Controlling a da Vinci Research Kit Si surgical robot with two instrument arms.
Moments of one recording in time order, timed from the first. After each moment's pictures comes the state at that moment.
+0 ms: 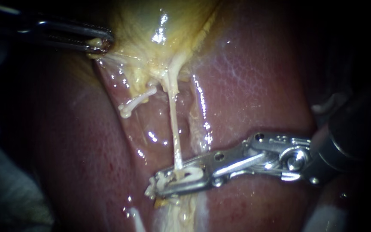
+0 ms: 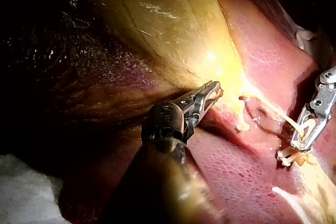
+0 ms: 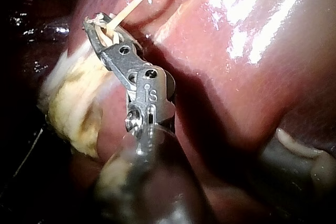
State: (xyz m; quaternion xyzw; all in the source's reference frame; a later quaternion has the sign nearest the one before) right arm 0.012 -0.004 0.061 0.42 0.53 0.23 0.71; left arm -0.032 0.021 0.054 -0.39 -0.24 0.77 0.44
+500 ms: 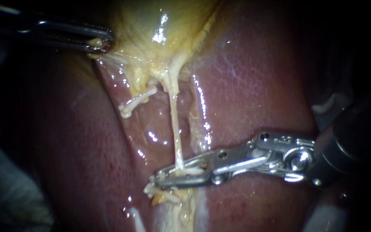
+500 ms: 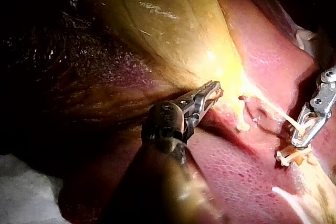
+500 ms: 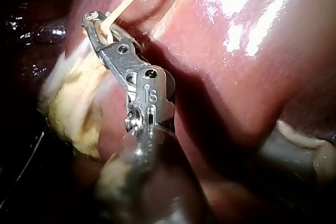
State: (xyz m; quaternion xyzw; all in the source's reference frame) right arm 0.011 -0.004 0.062 0.41 0.52 0.24 0.70; left arm -0.032 0.021 0.054 -0.39 -0.24 0.77 0.44
